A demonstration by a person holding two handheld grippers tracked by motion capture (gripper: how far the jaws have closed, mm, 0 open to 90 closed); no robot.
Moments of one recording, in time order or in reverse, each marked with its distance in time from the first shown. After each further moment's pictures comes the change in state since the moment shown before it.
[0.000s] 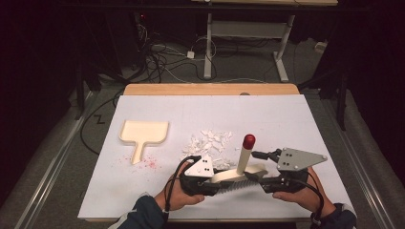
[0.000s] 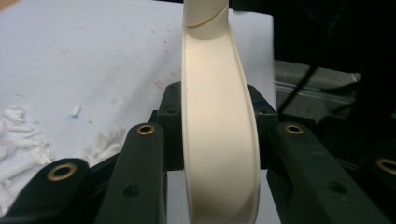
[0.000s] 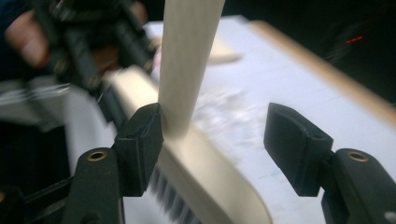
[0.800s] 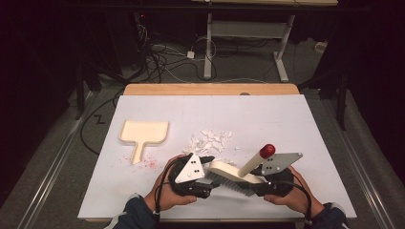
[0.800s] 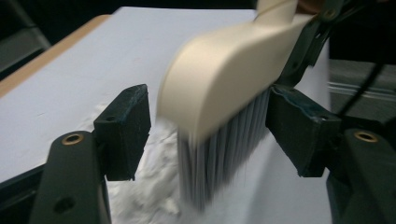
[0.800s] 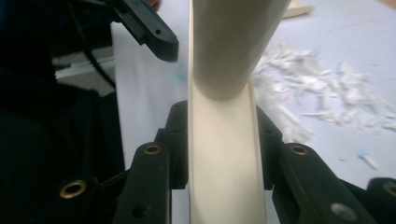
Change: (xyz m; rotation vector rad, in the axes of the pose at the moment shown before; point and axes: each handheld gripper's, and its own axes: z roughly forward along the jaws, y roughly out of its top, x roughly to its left) left arm -0.005 -0.007 -0.026 -0.050 0.300 0.019; right arm 0.001 -0.013 0.027 0.106 0.167 0.049
